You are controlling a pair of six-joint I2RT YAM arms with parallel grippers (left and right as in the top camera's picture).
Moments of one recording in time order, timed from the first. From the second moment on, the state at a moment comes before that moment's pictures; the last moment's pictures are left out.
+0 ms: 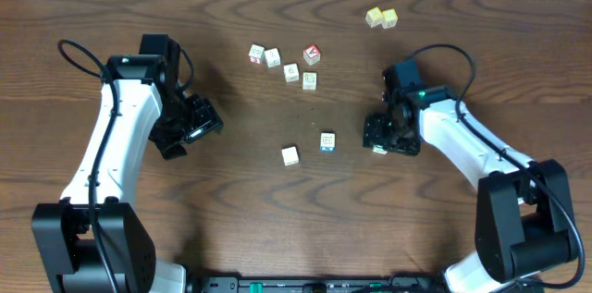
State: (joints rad) left arm -0.01 1.65 1.32 -1.27 0.20 -0.55; right arm 0.28 1.75 1.05 -0.72 -0.13 0.46
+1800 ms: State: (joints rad) left arm -0.01 1.65 1.32 -1.27 0.20 -0.55; right arm 0.48 1.75 1.02 -0.53 -0.09 0.49
